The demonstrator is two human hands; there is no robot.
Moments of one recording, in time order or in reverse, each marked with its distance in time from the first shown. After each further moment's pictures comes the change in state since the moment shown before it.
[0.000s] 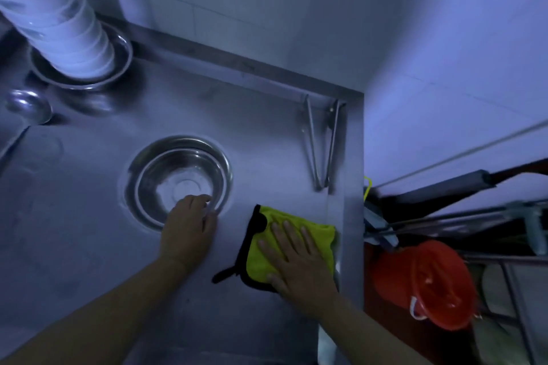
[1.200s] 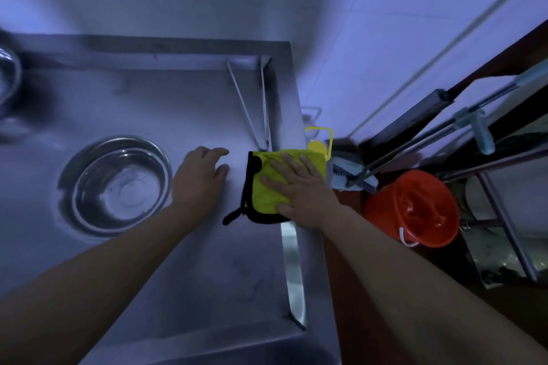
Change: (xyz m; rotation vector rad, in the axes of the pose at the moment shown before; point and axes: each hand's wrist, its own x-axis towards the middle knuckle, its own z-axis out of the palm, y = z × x) left_hand 0.037 0.110 0.052 0.067 -0.139 0.233; right_hand -0.032 0.095 -0.043 0.061 -0.122 0.220
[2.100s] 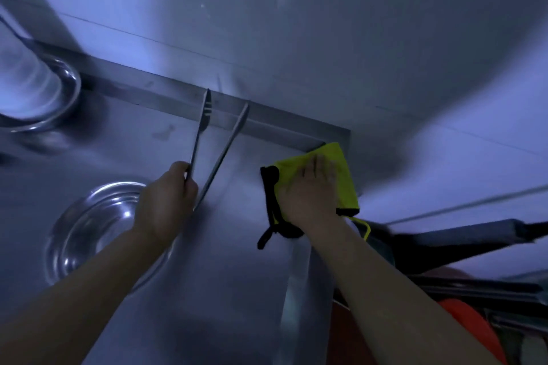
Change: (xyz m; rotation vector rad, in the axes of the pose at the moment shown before) left_hand 0.101 -0.037 -0.045 0.053 0.338 -0.370; right_hand 0.213 0.061 -0.053 -0.053 -0.016 0.289
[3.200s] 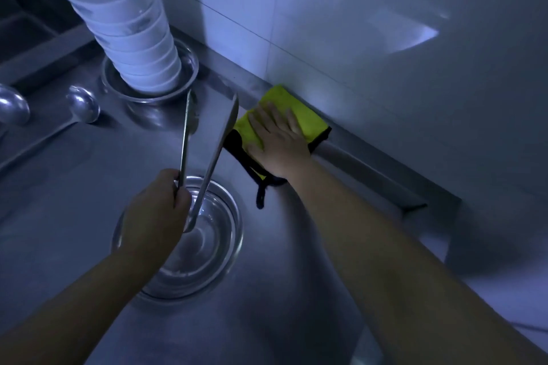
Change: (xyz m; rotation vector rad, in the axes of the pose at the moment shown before) left_hand -0.012 -0.111 -0.042 -0.069 0.254 -0.392; right_hand 0.142 -0.213 -0.030 -0.085 0.291 -0.753
